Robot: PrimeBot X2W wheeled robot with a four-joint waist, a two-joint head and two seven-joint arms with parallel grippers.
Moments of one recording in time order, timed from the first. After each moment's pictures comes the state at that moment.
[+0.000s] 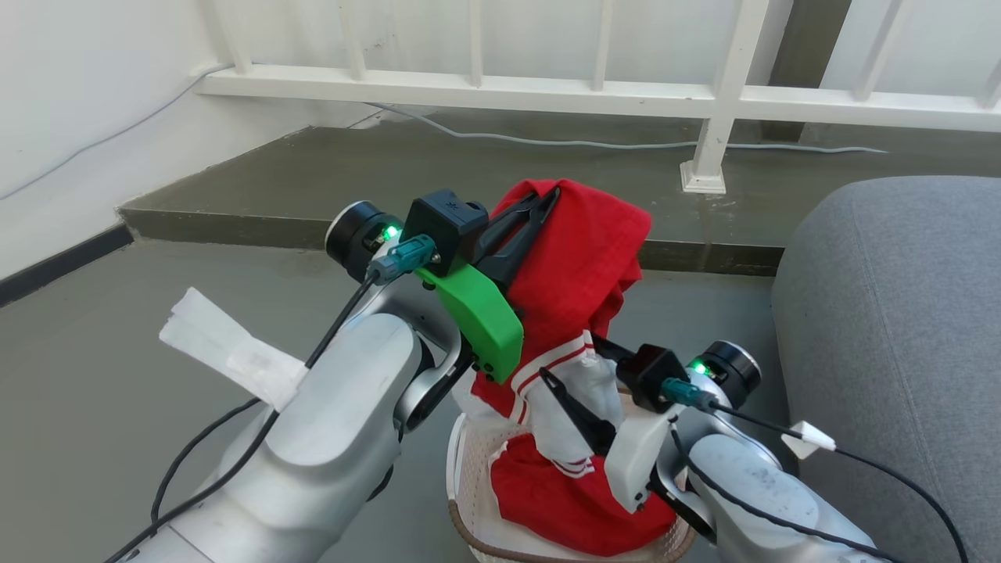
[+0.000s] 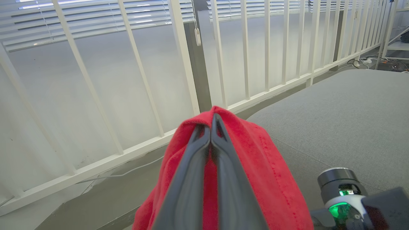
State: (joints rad) left arm -0.71 0.05 -0.84 0.38 -0.56 -0.11 -0.12; right arm -0.37 -0.06 0.68 0.64 0.12 0.12 -0.26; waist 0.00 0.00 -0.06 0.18
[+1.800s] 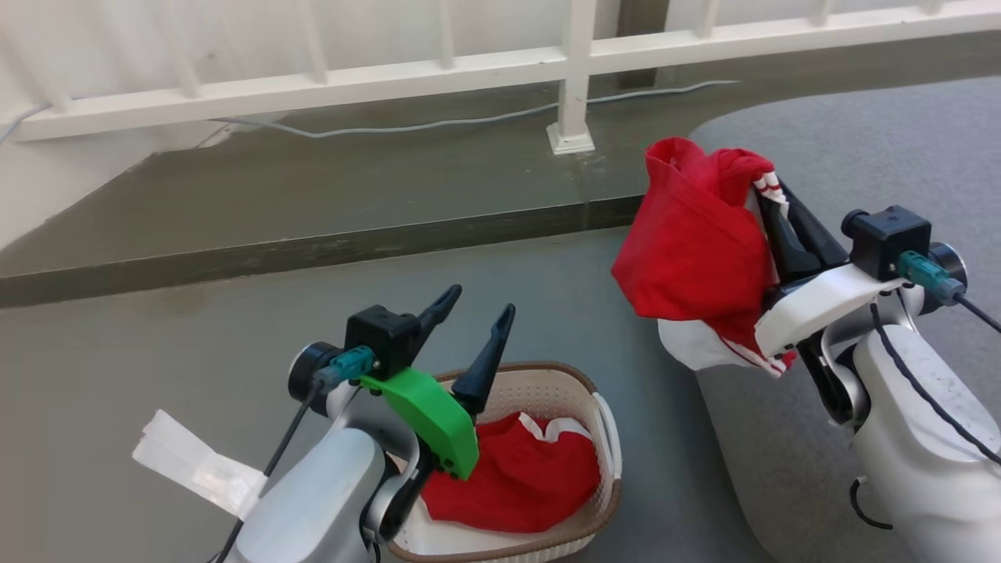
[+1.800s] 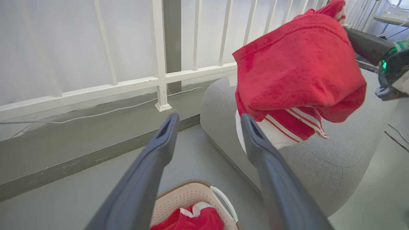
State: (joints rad) left arm -0.45 0.11 -0.80 0.34 -0.66 -0.03 -0.17; right arm -0.41 -0.24 0.35 0.43 0.29 0.04 -0.25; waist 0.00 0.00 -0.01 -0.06
